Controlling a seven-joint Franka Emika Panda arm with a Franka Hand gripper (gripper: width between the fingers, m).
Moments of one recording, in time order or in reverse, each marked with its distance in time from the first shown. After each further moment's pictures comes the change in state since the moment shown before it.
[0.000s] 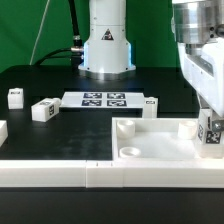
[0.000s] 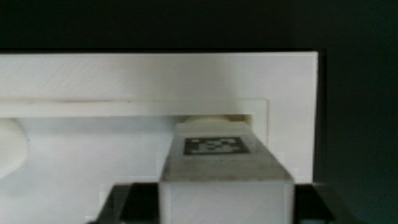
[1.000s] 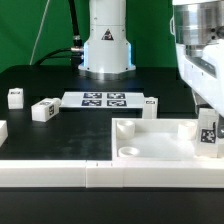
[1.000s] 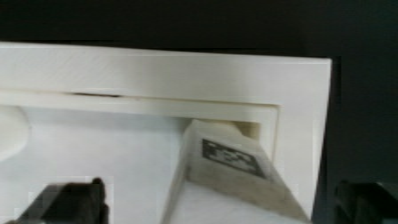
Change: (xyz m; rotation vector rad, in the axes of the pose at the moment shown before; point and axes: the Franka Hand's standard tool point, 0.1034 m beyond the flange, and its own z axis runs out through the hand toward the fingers) arm 0.000 0.003 0.002 -0.024 -0.001 -0.330
